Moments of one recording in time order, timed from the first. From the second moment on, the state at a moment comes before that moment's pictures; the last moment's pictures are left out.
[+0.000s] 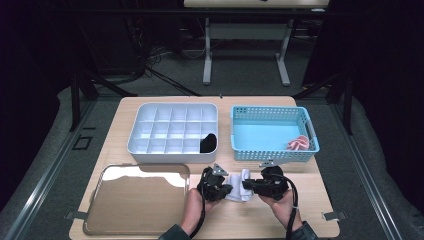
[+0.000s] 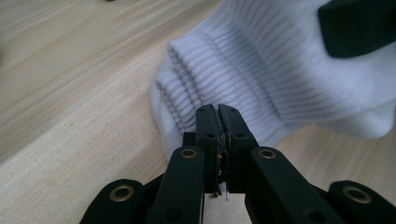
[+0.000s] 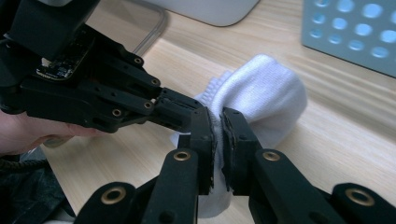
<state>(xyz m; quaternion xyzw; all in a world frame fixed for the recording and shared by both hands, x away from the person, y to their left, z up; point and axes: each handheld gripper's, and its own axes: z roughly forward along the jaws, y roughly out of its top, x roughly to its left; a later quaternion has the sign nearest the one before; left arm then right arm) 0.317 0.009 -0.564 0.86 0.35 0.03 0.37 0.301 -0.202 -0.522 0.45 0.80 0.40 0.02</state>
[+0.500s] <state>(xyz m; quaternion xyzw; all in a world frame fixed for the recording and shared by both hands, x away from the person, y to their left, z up) 0.317 0.011 -0.564 0.86 0.35 0.02 0.38 0.314 -0.180 -0.539 0.44 0.81 0.38 0.00</state>
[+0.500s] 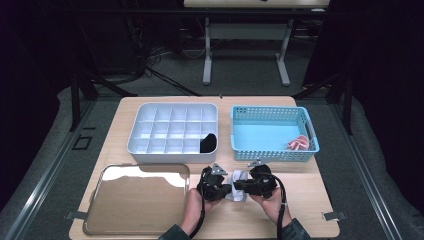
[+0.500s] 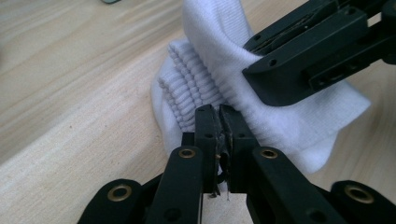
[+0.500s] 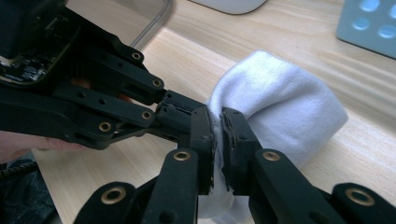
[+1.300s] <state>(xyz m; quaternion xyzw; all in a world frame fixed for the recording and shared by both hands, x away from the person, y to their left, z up) 0.318 0.018 -0.574 0.85 0.37 0.02 0.37 0.315 -0.175 -0.537 0.43 0.82 0.38 0.00</state>
